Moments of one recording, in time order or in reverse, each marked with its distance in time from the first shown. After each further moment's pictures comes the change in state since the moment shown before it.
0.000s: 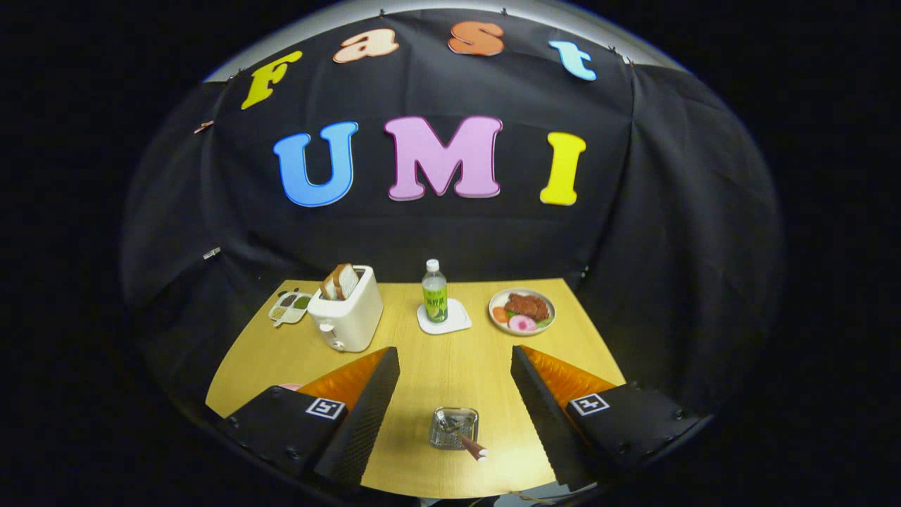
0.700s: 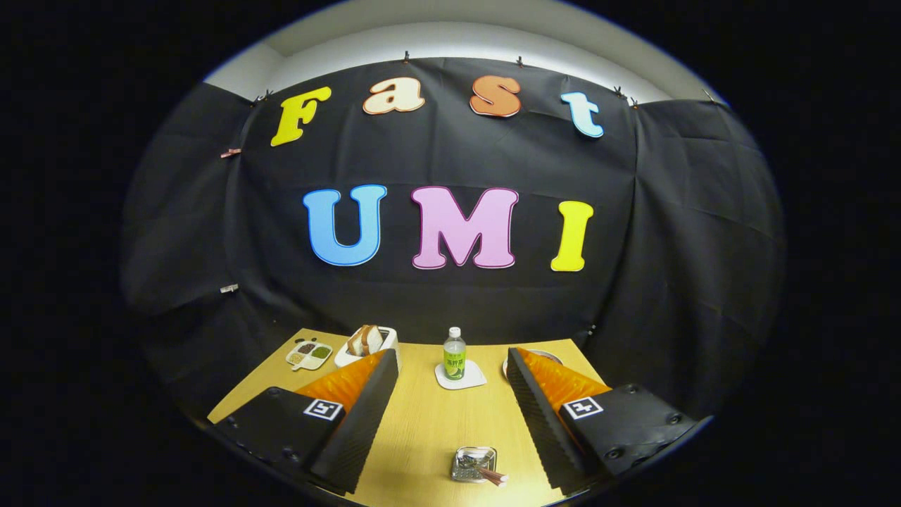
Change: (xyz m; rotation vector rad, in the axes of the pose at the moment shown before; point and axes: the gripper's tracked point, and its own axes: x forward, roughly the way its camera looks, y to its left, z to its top) arm -0.026 0.040 0.056 0.015 -0.207 0.047
